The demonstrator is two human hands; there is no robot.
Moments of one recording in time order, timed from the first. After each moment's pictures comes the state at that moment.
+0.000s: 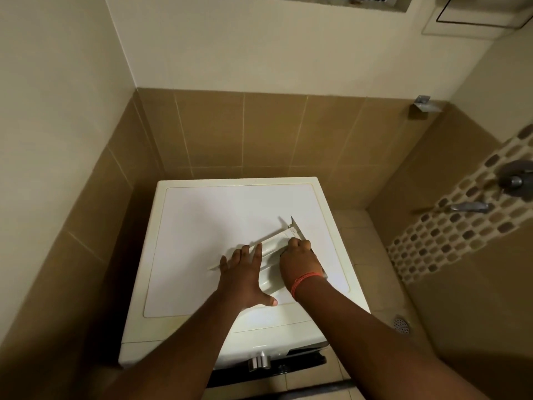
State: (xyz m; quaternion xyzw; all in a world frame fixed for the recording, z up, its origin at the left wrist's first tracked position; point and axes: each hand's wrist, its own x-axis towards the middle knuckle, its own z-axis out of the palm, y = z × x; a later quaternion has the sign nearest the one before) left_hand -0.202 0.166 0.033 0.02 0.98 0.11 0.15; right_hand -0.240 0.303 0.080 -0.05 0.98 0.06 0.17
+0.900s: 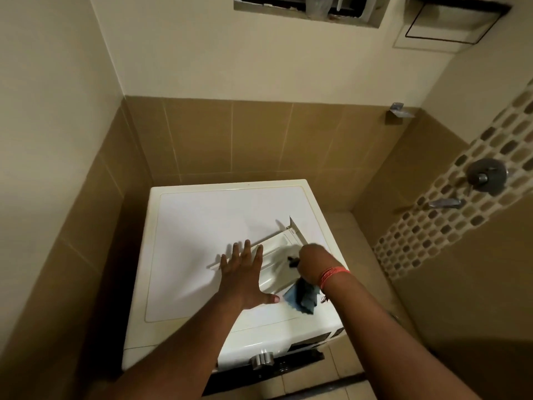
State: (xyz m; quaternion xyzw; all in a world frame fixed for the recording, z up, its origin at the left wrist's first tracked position) left_hand -0.191 0.161 0.034 0.07 0.98 0.12 0.14; right_hand -0.226 0.329 0.128 -0.04 0.97 0.00 0.24
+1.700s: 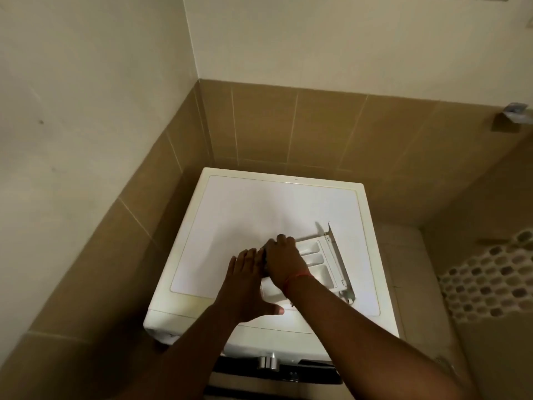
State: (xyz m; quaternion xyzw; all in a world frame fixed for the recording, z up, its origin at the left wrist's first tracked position) left_hand -0.162 0.146 0.019 -0.02 0.98 0.16 0.09; right_hand -0.259 0.248 0.041 -0.31 0.94 -0.03 0.10
